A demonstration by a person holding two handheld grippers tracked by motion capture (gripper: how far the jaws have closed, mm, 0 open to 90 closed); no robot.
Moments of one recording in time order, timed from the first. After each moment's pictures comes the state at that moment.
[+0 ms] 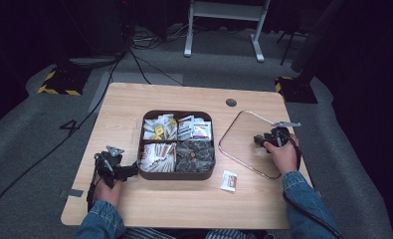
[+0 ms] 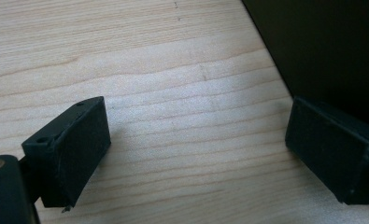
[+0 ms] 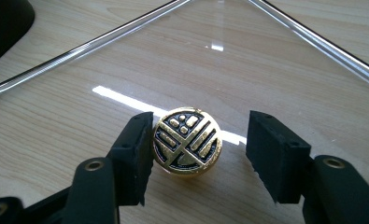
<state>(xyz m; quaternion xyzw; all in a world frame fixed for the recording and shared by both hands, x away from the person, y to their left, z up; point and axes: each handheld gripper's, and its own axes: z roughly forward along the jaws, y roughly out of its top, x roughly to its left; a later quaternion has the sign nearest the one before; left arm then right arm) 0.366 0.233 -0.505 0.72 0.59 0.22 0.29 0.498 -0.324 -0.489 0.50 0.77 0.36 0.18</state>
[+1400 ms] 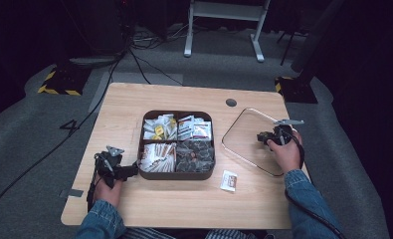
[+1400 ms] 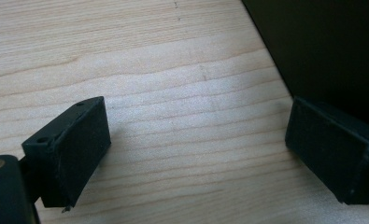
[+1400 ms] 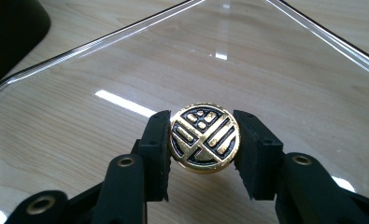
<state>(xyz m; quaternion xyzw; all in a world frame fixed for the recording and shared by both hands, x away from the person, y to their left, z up) 0.366 0.233 -0.505 0.72 0.59 0.22 0.29 0.496 -0.328 -0.470 0.49 0.77 0.36 0.18</state>
